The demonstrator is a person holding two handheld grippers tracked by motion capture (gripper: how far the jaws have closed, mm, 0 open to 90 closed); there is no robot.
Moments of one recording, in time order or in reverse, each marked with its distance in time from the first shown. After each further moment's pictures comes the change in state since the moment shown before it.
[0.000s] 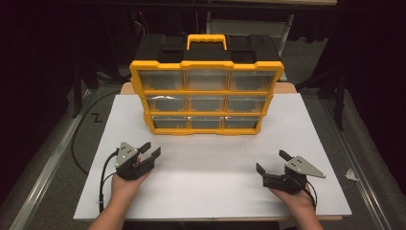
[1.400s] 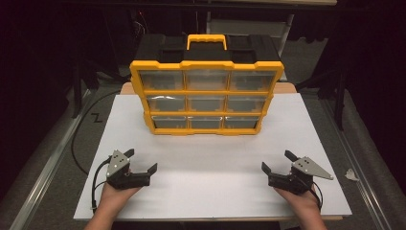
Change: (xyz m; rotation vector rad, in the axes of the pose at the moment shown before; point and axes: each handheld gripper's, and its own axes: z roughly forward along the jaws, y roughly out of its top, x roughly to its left) left arm 0.007 -0.012 -0.018 0.030 -0.002 0.056; right arm -0.010 -0.001 -0.009 -0.013 -0.029 0.029
